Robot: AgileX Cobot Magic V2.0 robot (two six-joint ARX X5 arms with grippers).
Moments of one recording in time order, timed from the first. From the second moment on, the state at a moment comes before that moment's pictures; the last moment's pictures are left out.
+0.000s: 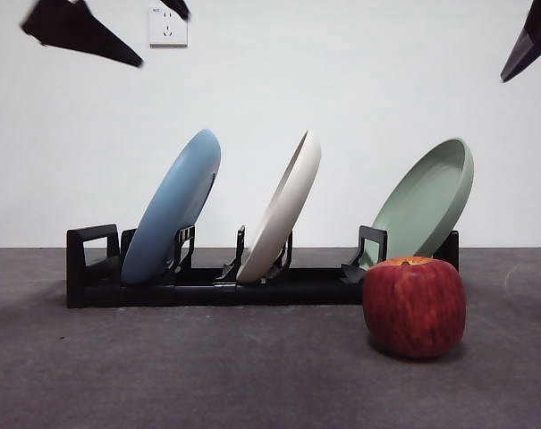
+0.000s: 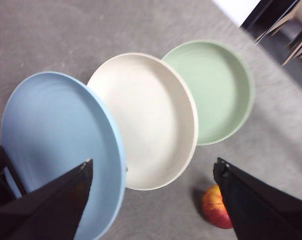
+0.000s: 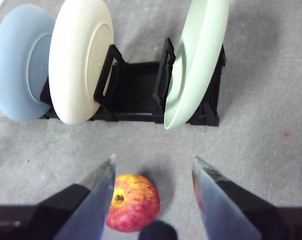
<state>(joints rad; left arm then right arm) -0.33 1.34 1.28 -0.54 0.40 -0.15 0.09 0.94 0.86 -0.62 -0.39 0.13</state>
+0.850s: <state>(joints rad) -0.40 1.70 1.48 -0.60 0.25 -0.11 0.09 0.94 0.86 -0.63 -0.39 0.13</state>
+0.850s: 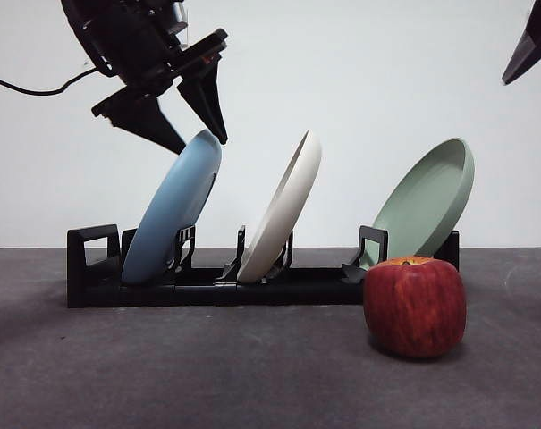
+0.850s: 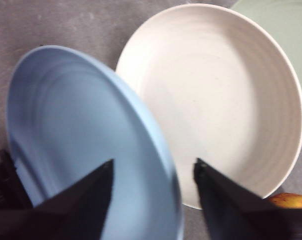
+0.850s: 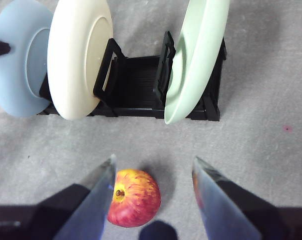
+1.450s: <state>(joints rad) -0.44 1.70 1.69 -0.74 0.25 -0.09 0.09 0.94 0.86 -0.63 -0.39 0.13</state>
